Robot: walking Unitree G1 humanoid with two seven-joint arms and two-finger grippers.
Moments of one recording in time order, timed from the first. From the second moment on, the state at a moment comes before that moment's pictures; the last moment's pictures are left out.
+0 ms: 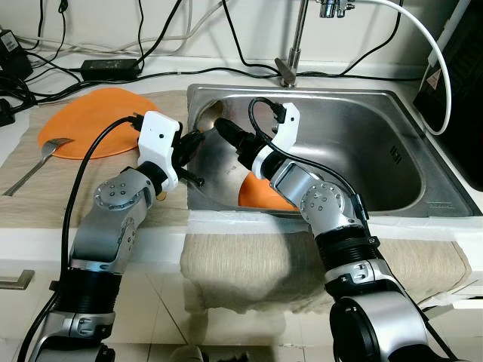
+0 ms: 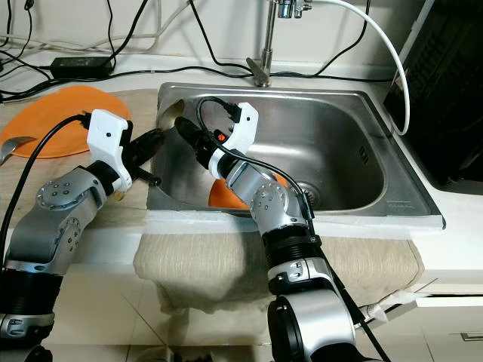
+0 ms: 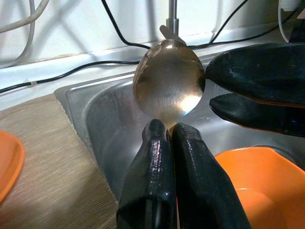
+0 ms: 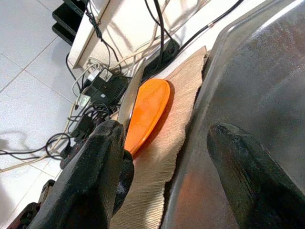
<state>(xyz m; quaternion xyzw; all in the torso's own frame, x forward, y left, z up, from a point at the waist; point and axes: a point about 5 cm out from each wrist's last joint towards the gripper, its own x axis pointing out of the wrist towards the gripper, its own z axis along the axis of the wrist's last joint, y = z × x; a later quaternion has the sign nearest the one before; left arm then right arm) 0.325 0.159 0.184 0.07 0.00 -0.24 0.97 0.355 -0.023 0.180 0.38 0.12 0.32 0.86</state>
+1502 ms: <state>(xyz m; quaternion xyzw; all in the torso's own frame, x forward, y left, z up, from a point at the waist) 0.325 0.159 0.184 0.07 0.00 -0.23 0.97 0.355 -0.020 0.180 0.37 0.12 0.33 0.86</state>
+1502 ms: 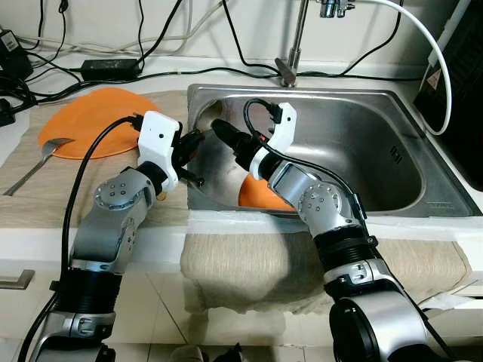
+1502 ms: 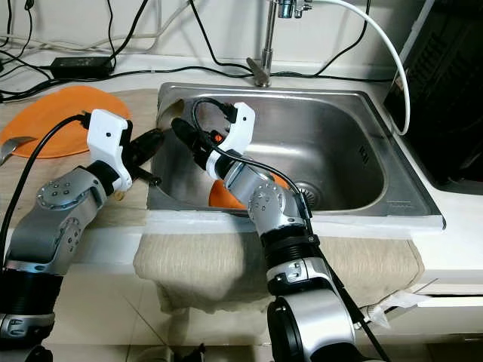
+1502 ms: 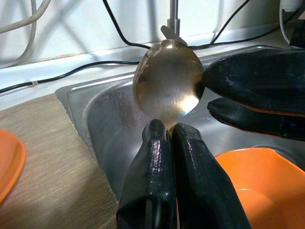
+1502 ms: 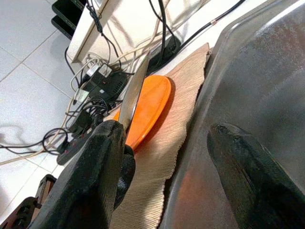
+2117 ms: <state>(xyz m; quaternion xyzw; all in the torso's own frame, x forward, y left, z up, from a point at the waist) 0.325 0.159 0.184 0.07 0.00 -0.24 0.97 0.354 -0.024 0.176 0.37 0.13 0.32 0.86</state>
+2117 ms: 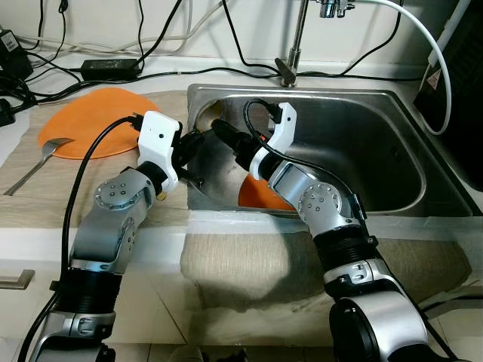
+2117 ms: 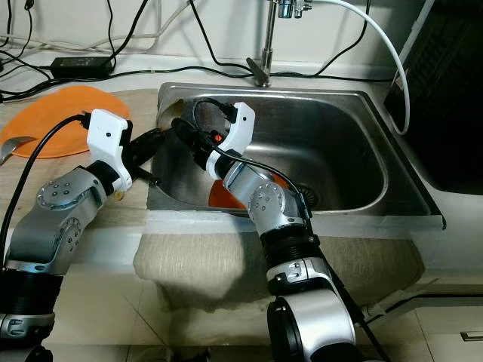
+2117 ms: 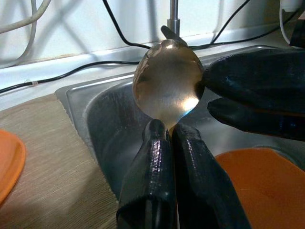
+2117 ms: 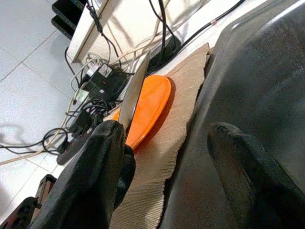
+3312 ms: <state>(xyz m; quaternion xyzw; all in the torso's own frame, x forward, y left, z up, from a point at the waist) 0.305 0.192 0.150 -0.11 0.02 -0.06 0.99 0.326 -0.045 0.108 0.41 0.18 0.25 0.86</state>
